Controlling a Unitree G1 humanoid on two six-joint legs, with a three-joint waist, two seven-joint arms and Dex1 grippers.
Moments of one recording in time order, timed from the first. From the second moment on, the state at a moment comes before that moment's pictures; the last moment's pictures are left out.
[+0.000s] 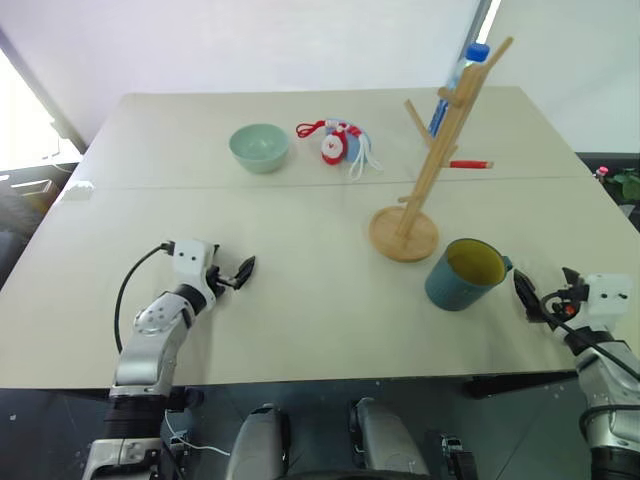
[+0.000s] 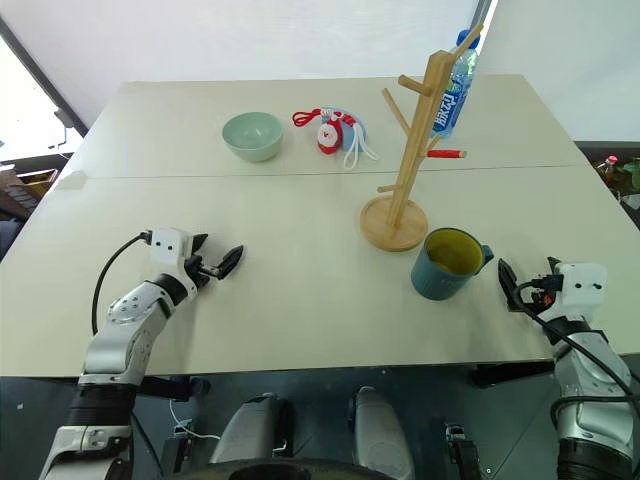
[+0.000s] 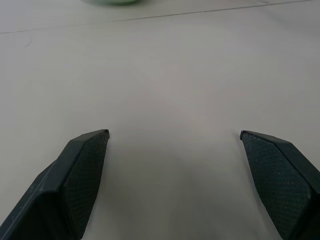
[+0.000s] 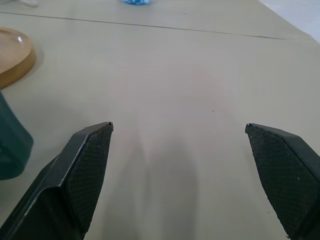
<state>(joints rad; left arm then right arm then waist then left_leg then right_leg) -0.15 0.35 0.11 0.00 -0.25 0.30 -0.43 0.10 -0.51 -0.48 0.10 0.37 0.04 0.44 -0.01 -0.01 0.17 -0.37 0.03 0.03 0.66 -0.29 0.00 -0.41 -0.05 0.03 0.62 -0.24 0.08</state>
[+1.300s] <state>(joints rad) -0.20 0.43 -0.17 -0.22 -0.43 0.35 -0.98 0.23 -0.51 -0.49 -0.11 0.44 0.07 0.63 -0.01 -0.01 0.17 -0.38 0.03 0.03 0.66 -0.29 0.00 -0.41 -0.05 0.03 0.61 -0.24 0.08</state>
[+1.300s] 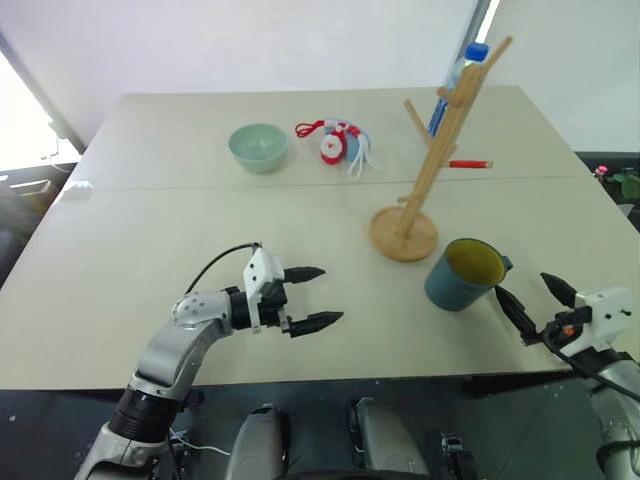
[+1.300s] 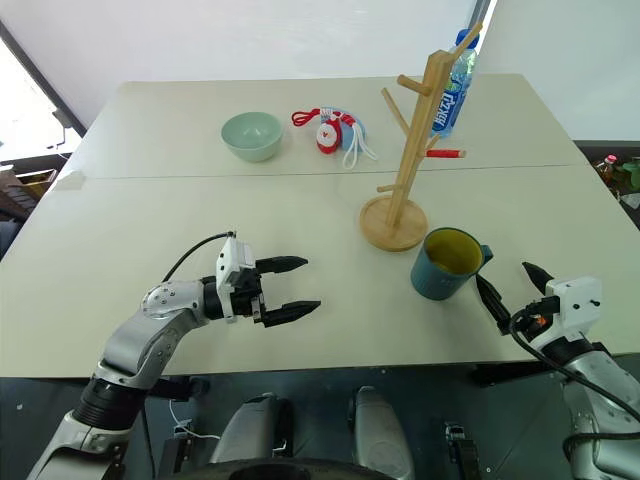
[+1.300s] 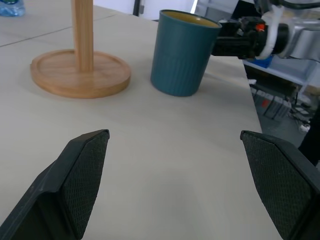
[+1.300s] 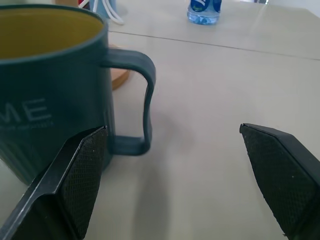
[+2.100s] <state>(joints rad) -0.15 0.45 -0.18 -0.28 -0.43 0.34 -0.95 -0.01 -0.56 -0.43 0.21 0.41 0.02 0.77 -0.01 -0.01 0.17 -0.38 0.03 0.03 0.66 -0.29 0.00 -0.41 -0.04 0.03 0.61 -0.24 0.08</state>
